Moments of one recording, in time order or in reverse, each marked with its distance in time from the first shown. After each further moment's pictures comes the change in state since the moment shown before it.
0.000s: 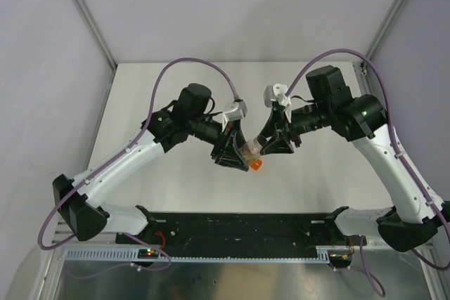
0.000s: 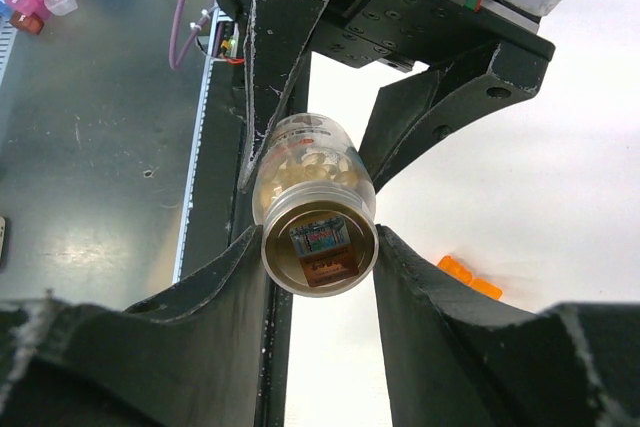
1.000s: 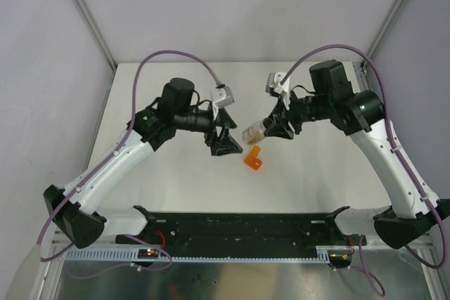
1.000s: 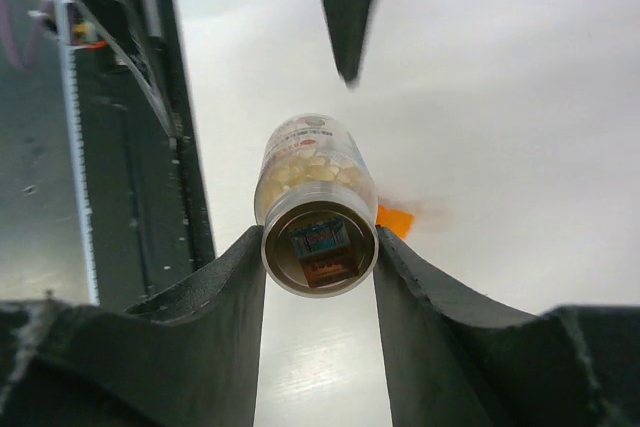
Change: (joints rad) left arm 0.090 -0.045 0.000 0.003 -0.247 0.035; right arm -0.065 0.016 -0.009 0.063 0.193 0.036
